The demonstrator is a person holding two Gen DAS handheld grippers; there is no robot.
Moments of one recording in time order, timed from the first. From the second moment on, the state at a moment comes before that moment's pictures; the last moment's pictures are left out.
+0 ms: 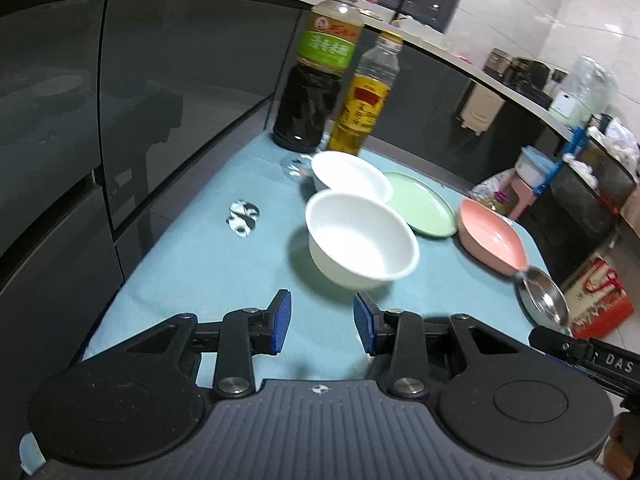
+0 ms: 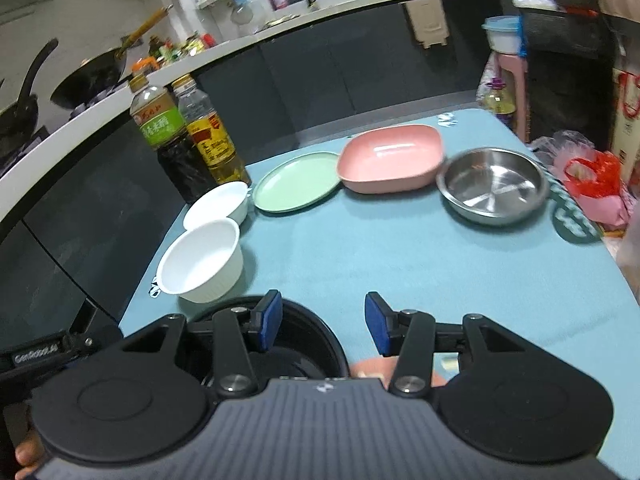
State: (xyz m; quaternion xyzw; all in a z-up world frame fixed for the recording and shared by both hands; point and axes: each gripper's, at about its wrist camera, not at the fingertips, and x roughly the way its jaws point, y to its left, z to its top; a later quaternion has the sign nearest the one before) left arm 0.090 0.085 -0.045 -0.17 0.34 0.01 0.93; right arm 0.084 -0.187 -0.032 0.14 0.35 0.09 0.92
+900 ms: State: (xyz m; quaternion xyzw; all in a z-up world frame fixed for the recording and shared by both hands) left arm 0.199 0.095 -0.074 -0.17 0.40 0.03 0.90; right arm 0.211 -0.100 -0.053 0.07 0.46 0.14 0.88
